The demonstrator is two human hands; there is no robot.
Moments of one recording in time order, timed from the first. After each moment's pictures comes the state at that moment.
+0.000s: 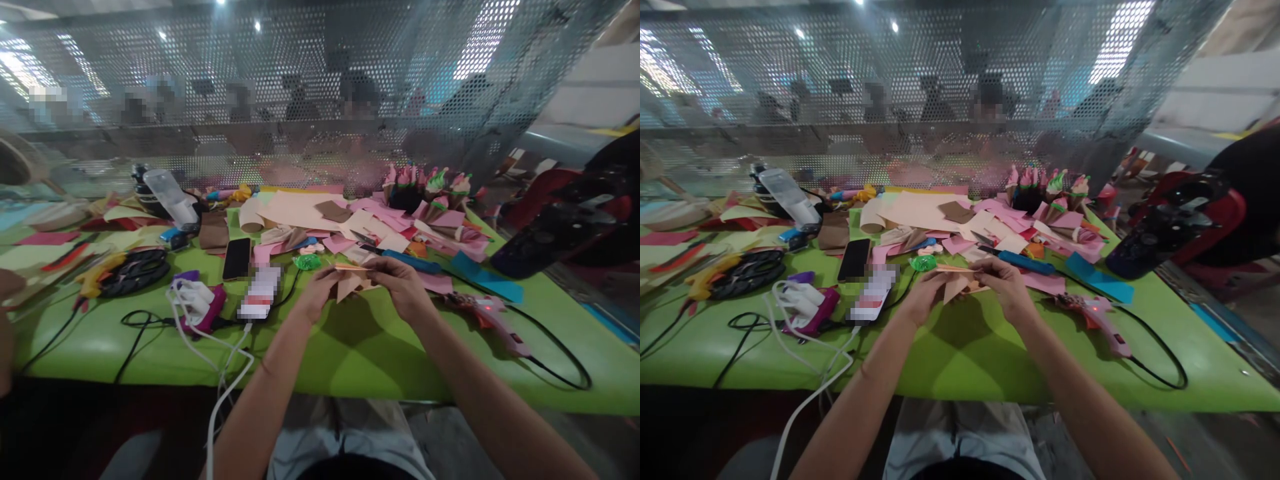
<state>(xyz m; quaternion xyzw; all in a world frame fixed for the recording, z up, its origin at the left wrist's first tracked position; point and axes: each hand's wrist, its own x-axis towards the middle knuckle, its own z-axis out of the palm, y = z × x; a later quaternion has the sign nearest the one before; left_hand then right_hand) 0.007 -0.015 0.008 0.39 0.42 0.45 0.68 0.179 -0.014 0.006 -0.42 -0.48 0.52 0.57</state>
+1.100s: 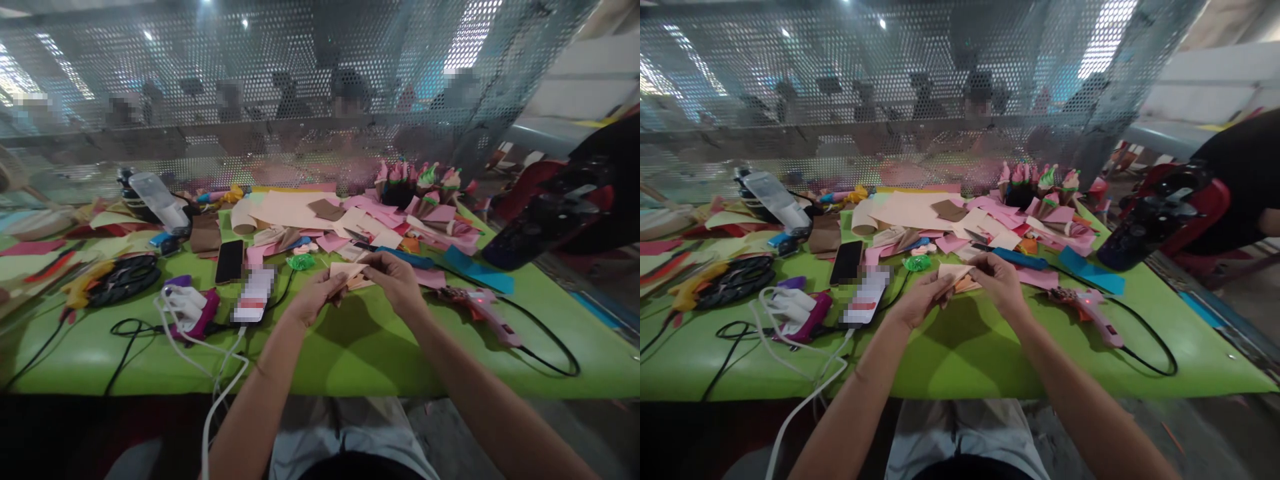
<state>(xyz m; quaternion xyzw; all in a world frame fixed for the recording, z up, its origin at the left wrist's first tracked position) 0.005 -0.018 0.011 0.44 0.39 0.40 0.70 0.181 -0.014 0.007 -0.45 -0.53 0.43 0.57</state>
